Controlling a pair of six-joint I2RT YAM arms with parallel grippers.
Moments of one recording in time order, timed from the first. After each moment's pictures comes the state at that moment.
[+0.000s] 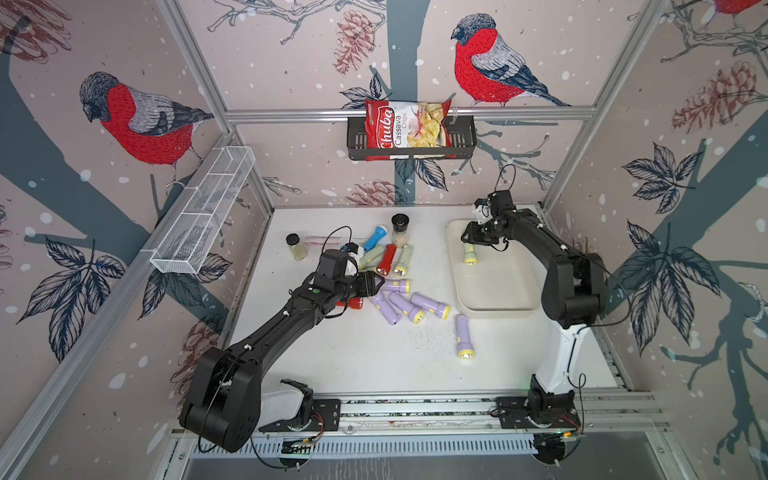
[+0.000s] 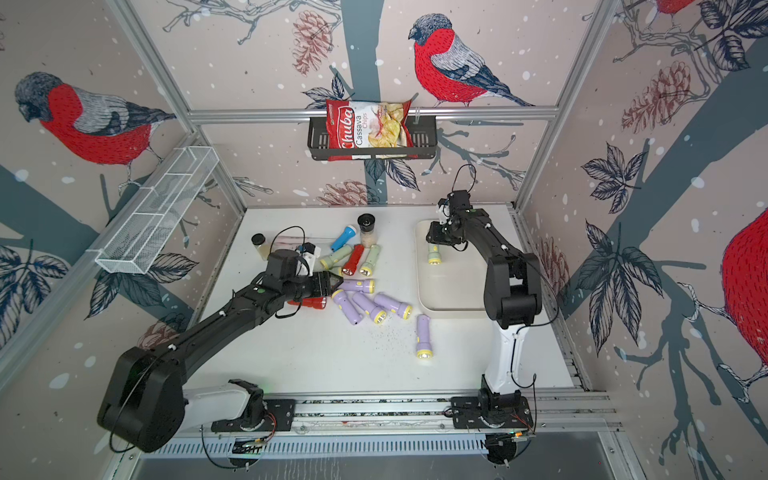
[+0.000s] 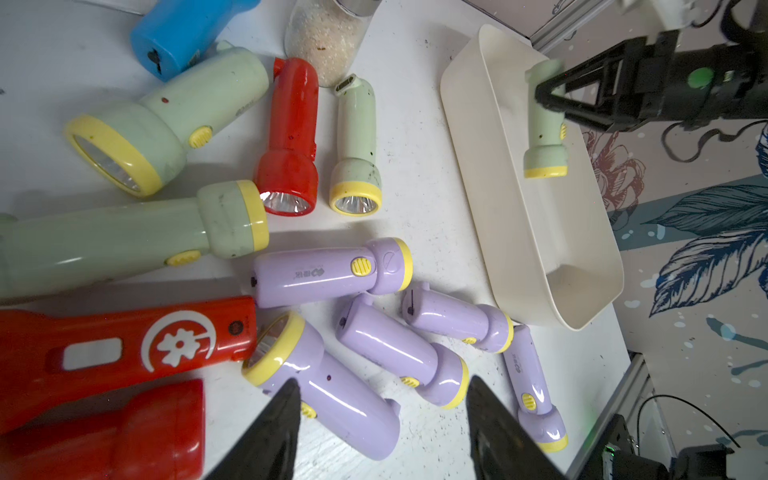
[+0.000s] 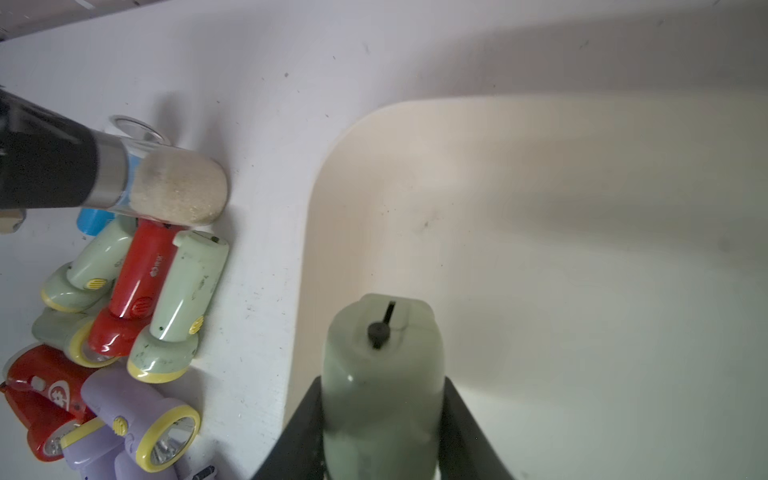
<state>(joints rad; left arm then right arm) -0.37 1.28 0.76 -0.18 0.39 -0.47 0.19 2.05 1.69 -0.69 -0.32 0.13</state>
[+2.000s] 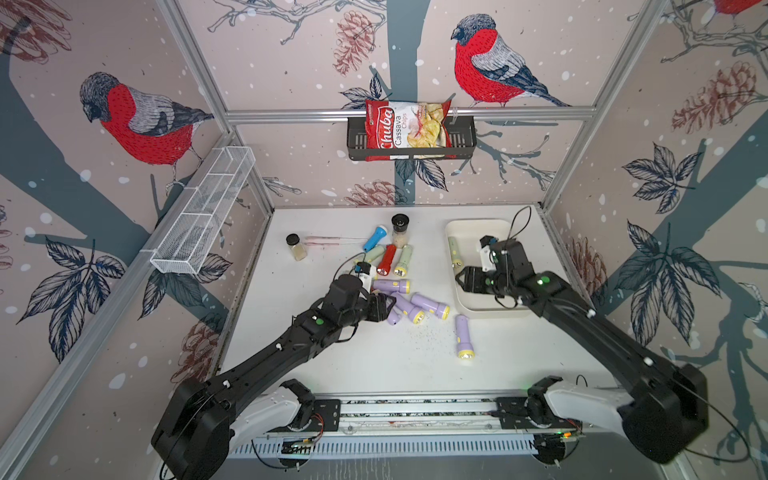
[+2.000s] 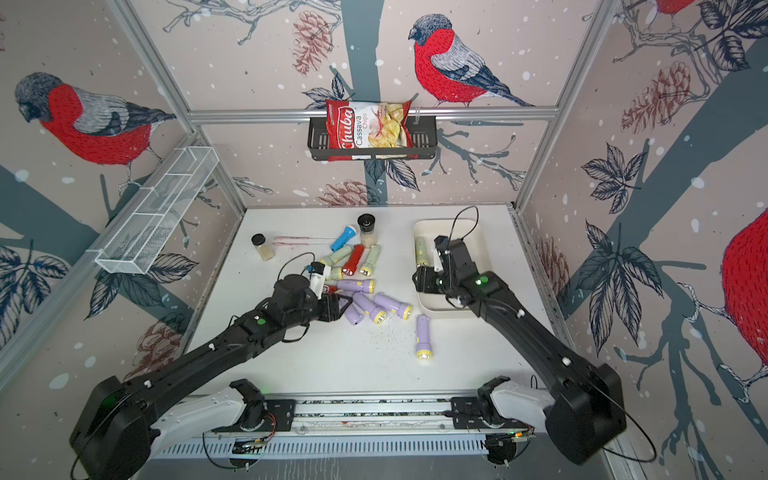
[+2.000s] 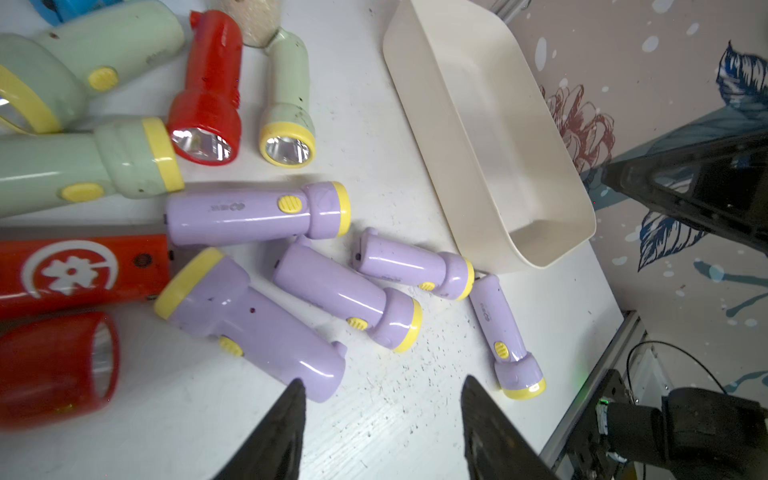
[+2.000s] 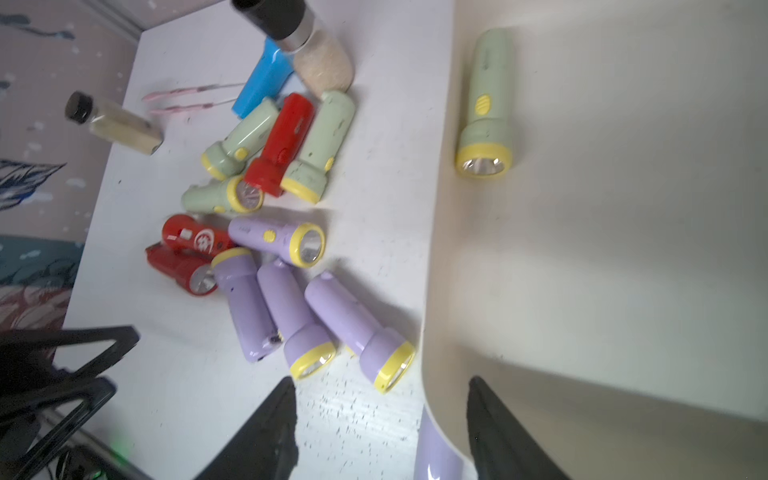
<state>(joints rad) -0.67 1.06 0.59 -0.14 0.19 -0.55 0.55 1.14 0.93 -0.59 -0.13 0.45</state>
